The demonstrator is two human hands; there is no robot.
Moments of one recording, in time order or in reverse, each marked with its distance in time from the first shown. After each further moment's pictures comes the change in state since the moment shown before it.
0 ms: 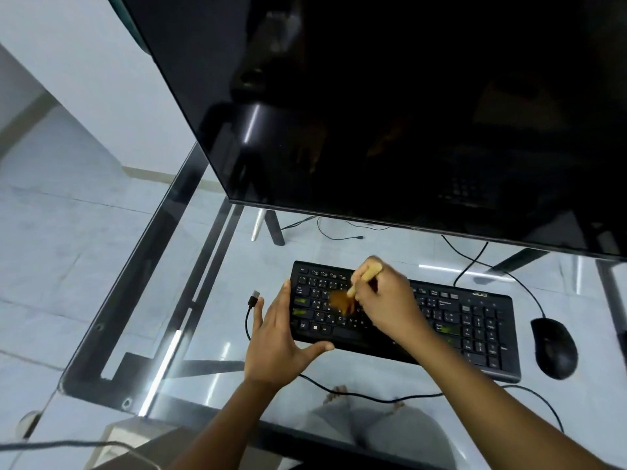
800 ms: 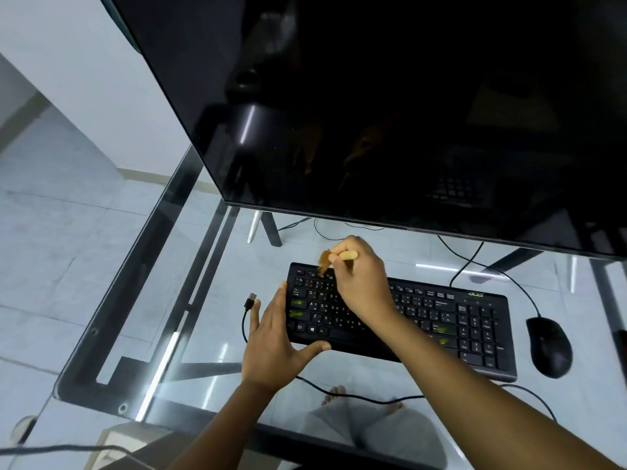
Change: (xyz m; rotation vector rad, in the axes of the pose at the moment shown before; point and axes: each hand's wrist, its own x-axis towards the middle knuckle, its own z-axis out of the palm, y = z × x) left_hand 0.000 0.002 -0.001 -0.013 -0.001 -0.020; right_hand 0.026 -0.028 0.021 0.135 0.120 0.000
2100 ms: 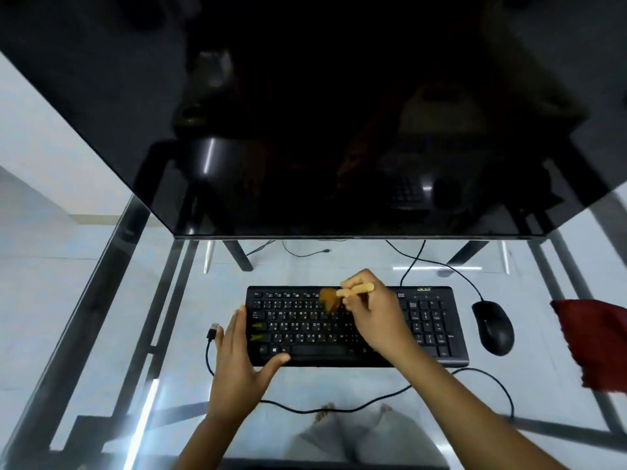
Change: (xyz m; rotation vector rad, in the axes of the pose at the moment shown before) left_hand 0.002 0.003 0.002 -0.116 0.012 -0.001; right_hand -0.045 0.043 -0.076 0.011 0.031 0.083
